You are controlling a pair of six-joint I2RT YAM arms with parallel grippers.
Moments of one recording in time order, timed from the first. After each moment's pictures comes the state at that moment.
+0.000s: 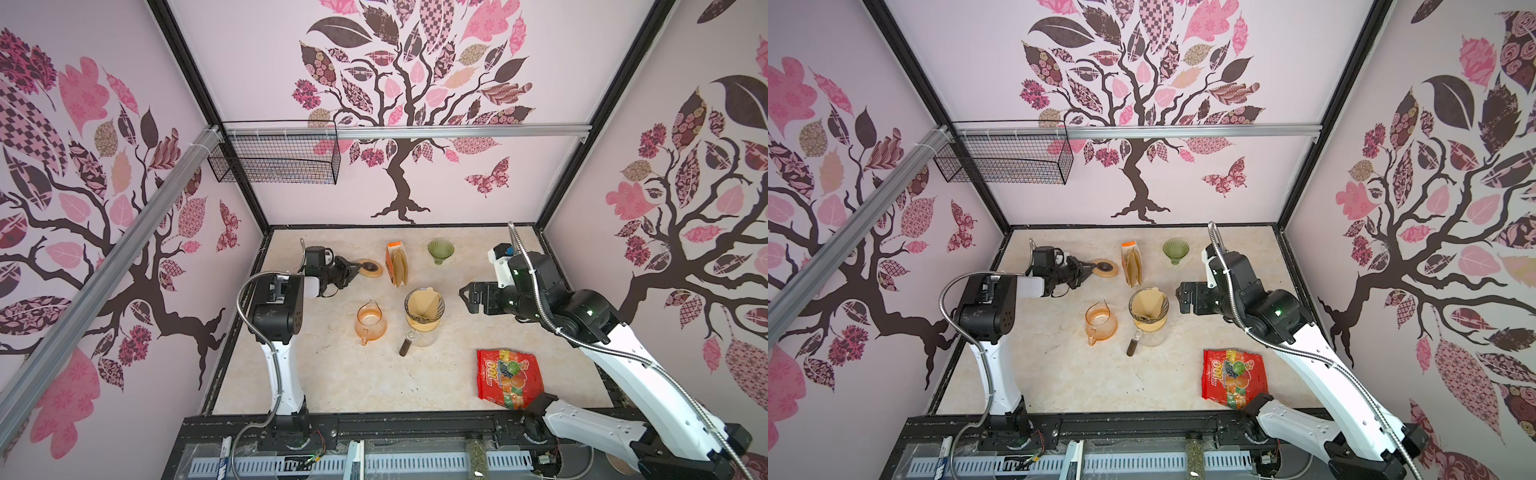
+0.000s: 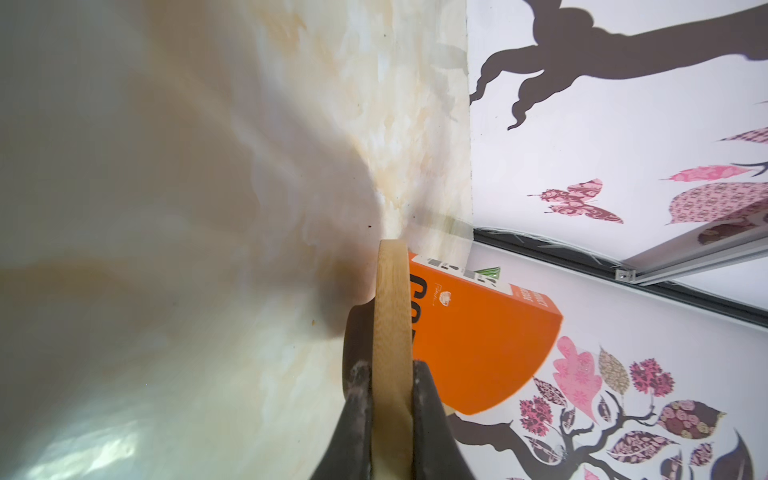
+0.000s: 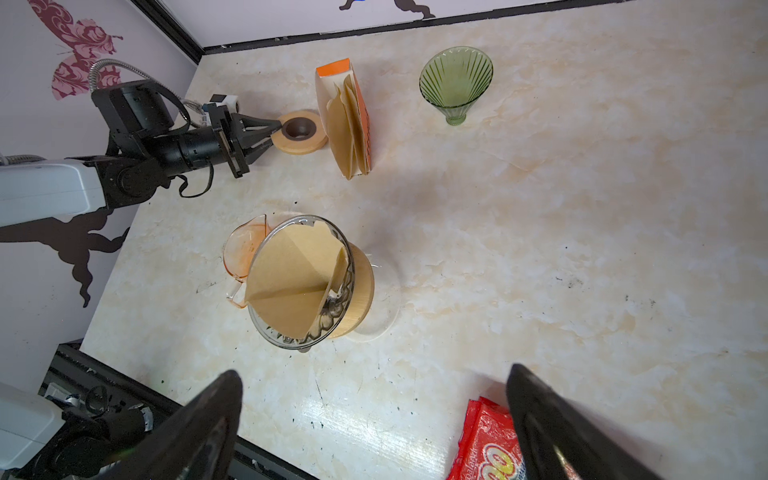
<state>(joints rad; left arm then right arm) -0.01 2.08 1.14 0.36 0.74 -1.22 0.60 1.03 1.30 -0.98 0.06 0.47</state>
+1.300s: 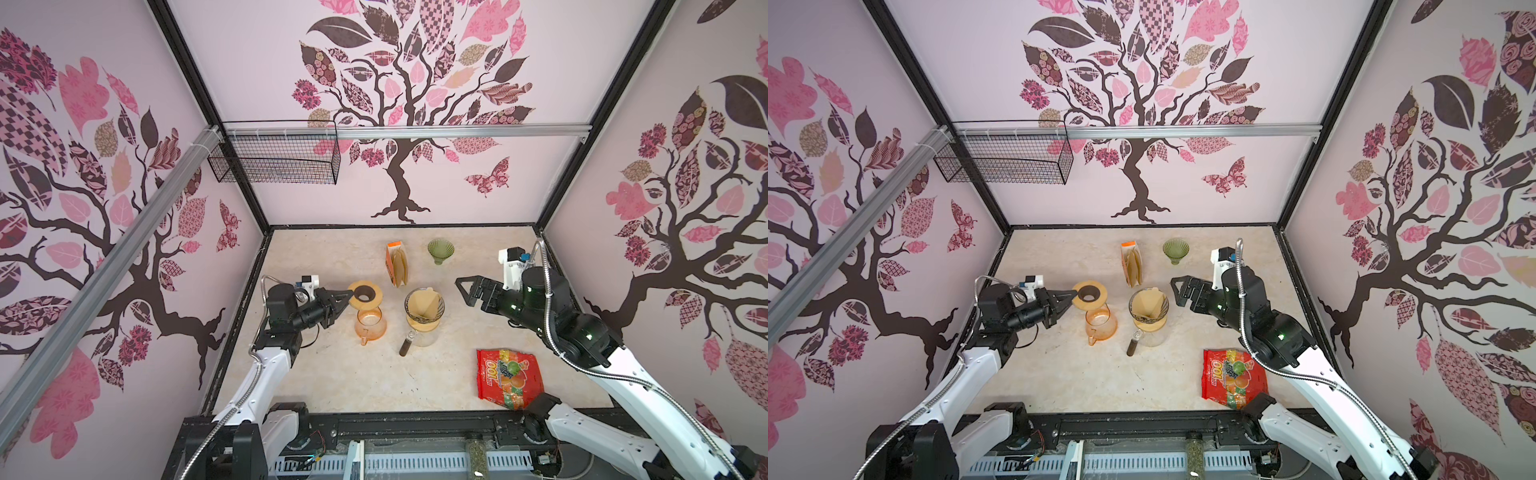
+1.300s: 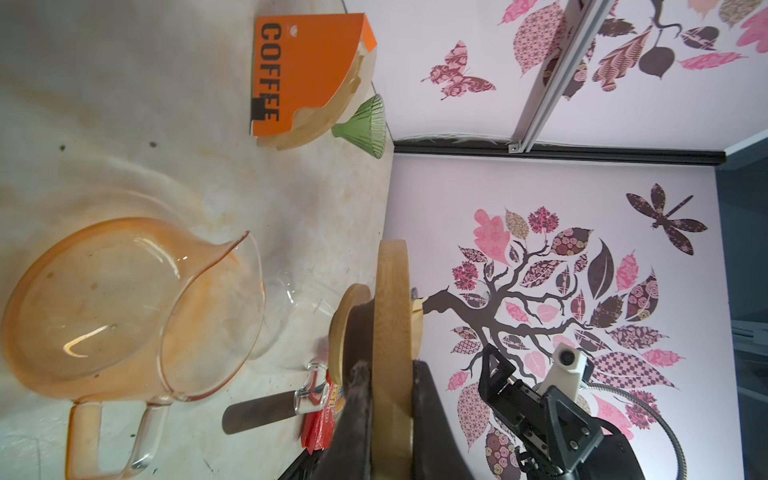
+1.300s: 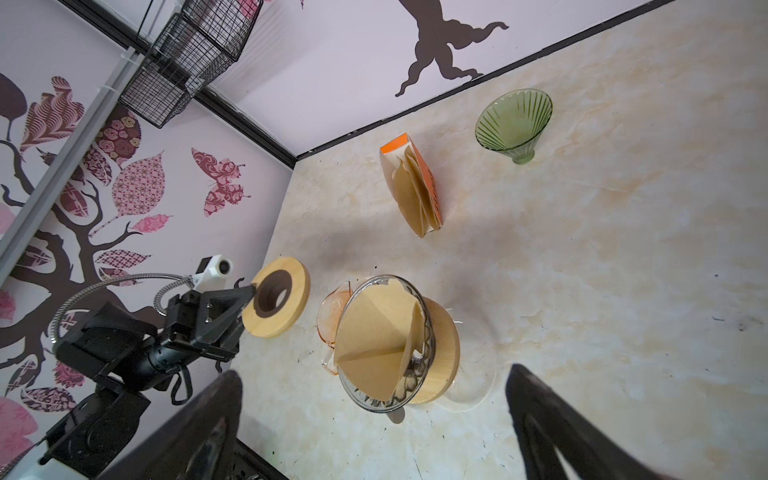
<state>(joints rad) -0.01 1.02 0.50 0.14 0.87 -1.23 0.60 0.88 1.05 -0.58 -0.01 0.73</state>
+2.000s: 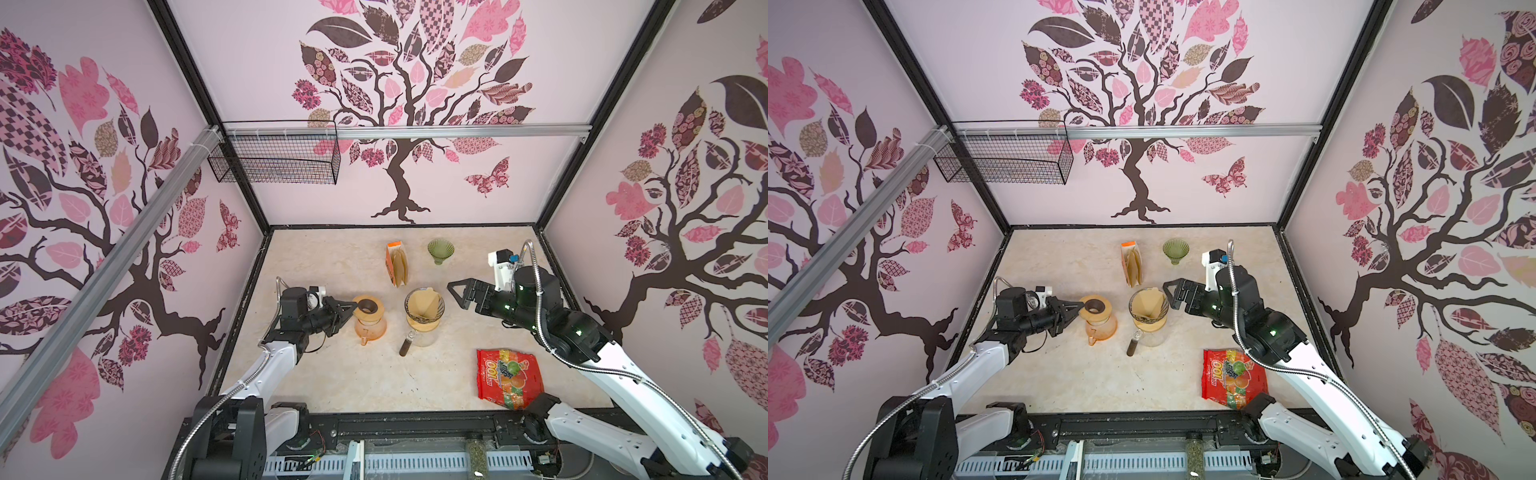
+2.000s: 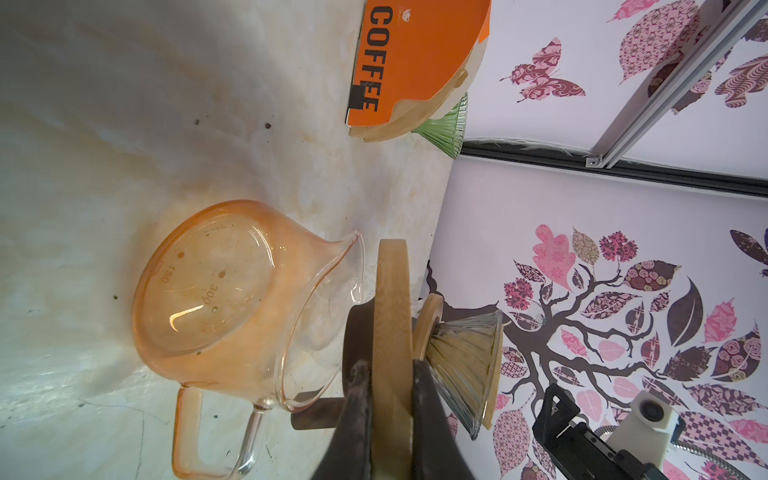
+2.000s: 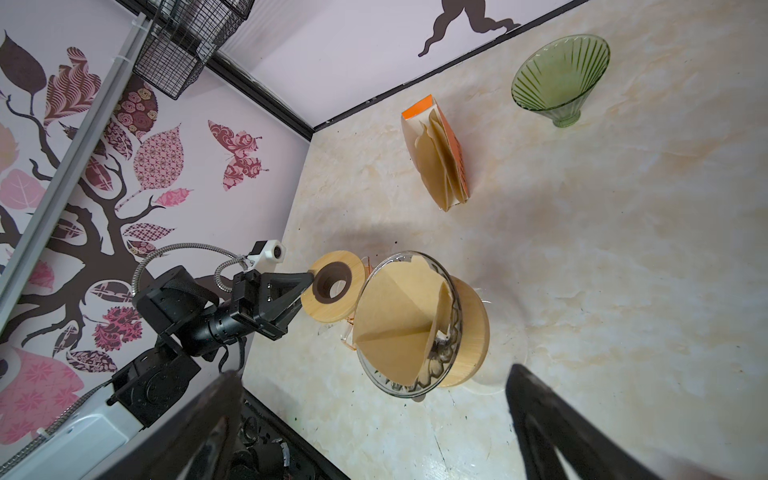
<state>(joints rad) -0.06 1.15 0.48 0.09 0.79 -1.15 0.60 0.90 1.02 -0.55 -0.12 0.75</state>
